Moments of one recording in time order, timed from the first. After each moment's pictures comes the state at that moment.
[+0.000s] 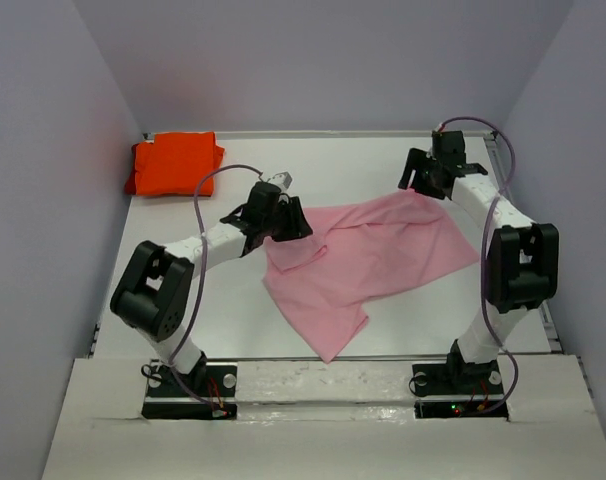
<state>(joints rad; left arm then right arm) -0.53 1.61 0.96 0.02 0.23 -0.59 0.09 1.81 1.44 -0.44 0.01 0.34</state>
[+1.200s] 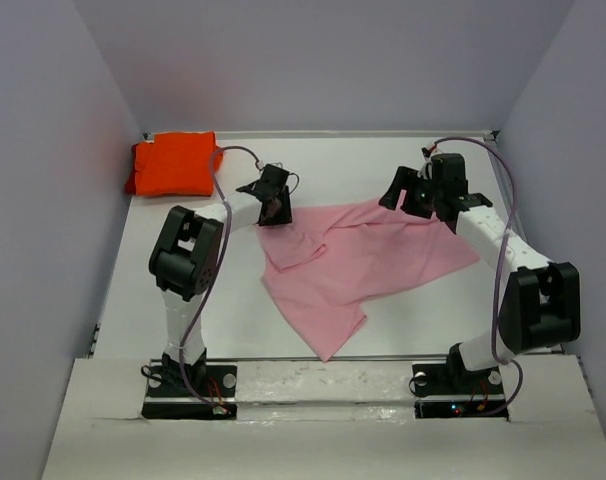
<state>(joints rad) -0.45 1.98 1.32 -0.29 -0.15 -0.47 0.16 1.50 1.10 -0.28 -0.26 0.41</state>
